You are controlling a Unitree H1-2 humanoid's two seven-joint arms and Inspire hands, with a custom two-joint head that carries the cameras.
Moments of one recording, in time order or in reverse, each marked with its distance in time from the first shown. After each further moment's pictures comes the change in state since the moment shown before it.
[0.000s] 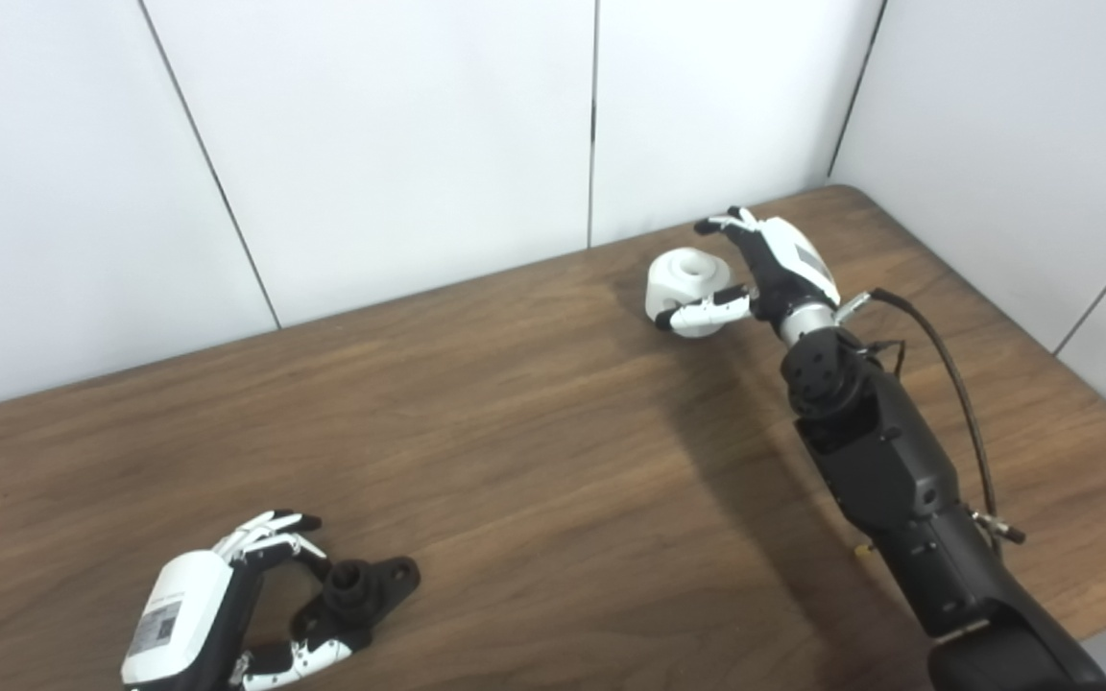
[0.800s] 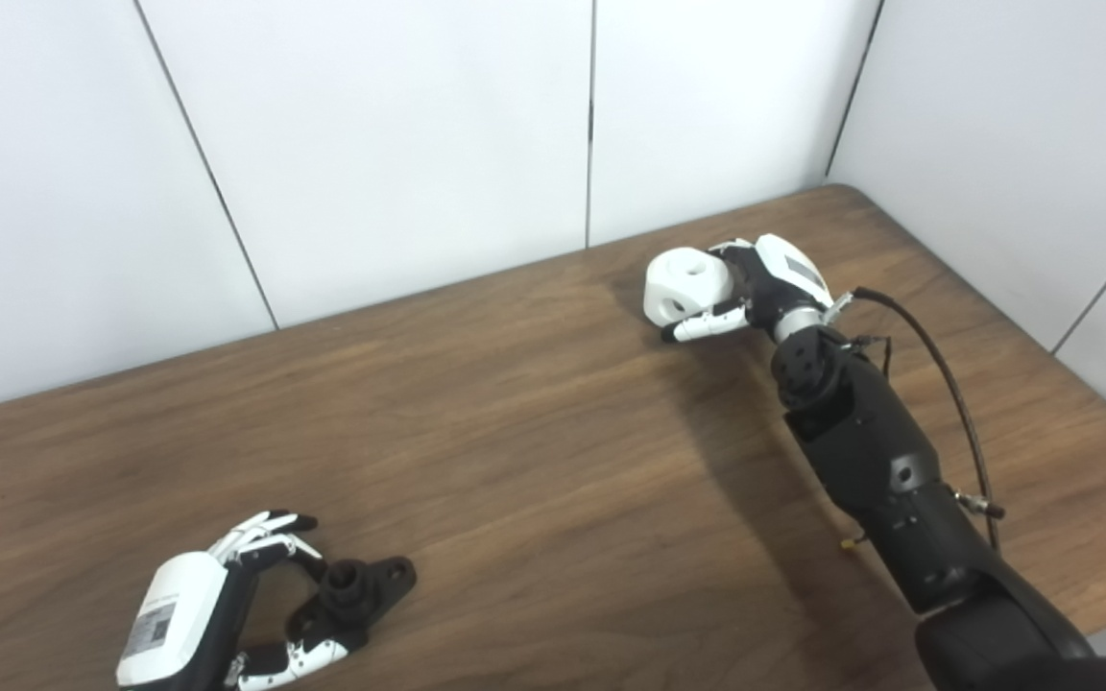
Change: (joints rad) left arm 0.004 0.000 0.007 -0.004 -0.013 -0.003 -0.003; right arm -0.036 -0.011 0.024 0.131 -0.038 0.000 -0.021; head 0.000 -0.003
